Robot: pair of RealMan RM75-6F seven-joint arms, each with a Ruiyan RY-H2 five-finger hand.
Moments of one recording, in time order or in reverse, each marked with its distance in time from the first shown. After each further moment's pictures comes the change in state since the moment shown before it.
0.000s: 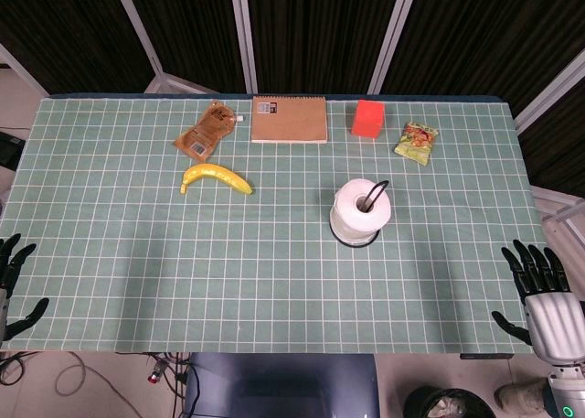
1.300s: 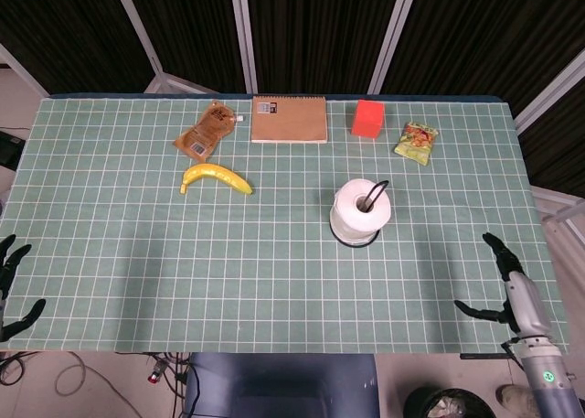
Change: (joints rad) left arm 0.008 0.009 0.000 -0.022 -0.018 0.002 0.003; right arm 0.119 0.006 0.066 -0.154 0.243 -0.367 0.595
